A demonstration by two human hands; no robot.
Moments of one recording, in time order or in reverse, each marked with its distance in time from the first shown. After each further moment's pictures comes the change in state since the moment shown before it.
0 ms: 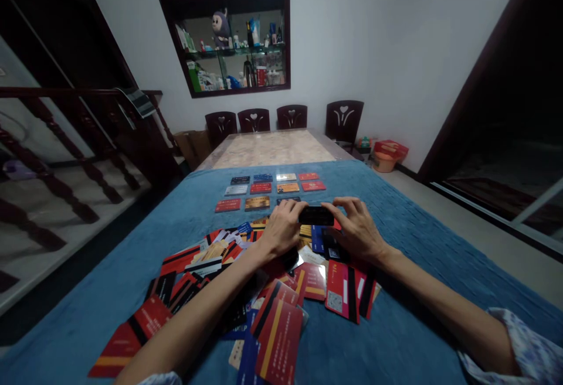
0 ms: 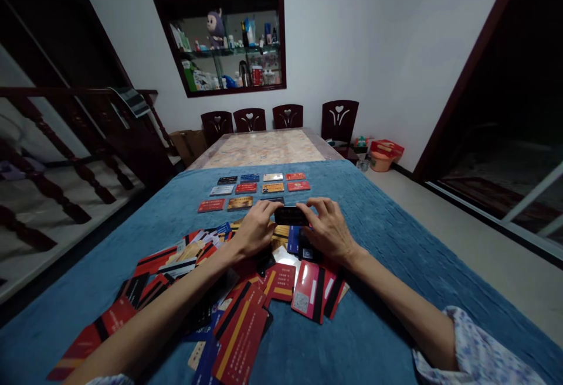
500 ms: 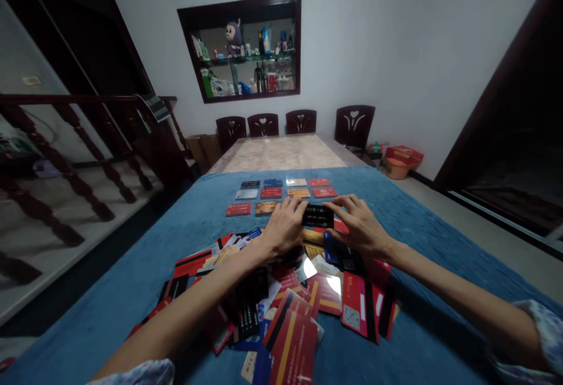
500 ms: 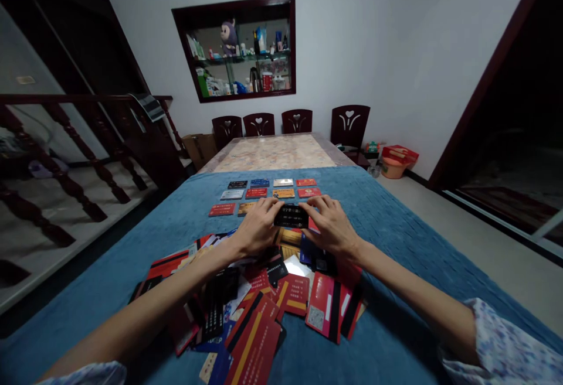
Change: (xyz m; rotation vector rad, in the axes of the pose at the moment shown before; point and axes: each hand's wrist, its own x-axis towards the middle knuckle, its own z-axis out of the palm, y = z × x) left_hand 0.003 -0.014 -0.024 0.172 -0.047 -0.008; right_hand 0.032 0.009 0.013 0.056 -0.064 -0.095
